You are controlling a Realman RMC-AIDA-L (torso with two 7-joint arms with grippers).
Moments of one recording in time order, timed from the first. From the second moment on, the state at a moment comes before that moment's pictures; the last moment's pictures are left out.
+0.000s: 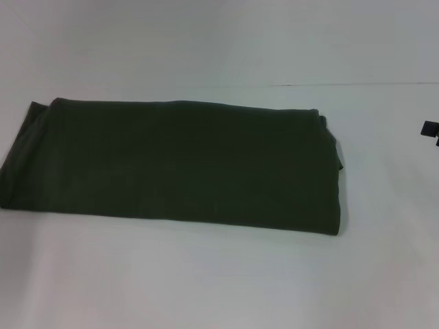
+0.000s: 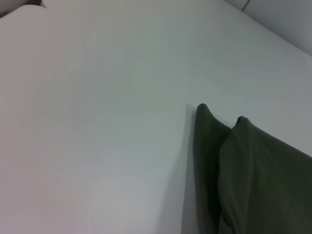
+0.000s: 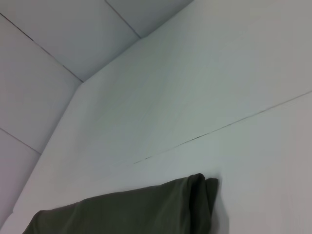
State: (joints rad) left arm -0.31 -2.17 0.49 0.99 2.24 0.99 -2.22; right arm 0.52 1.89 -0.47 -0.62 -2.09 -1.34 2.15
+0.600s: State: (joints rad) left arm -0.51 -2.17 0.56 0.93 1.91 1.27 -2.07; right arm 0.50 1.89 -0.43 -0.63 -2.08 -1.37 2.12
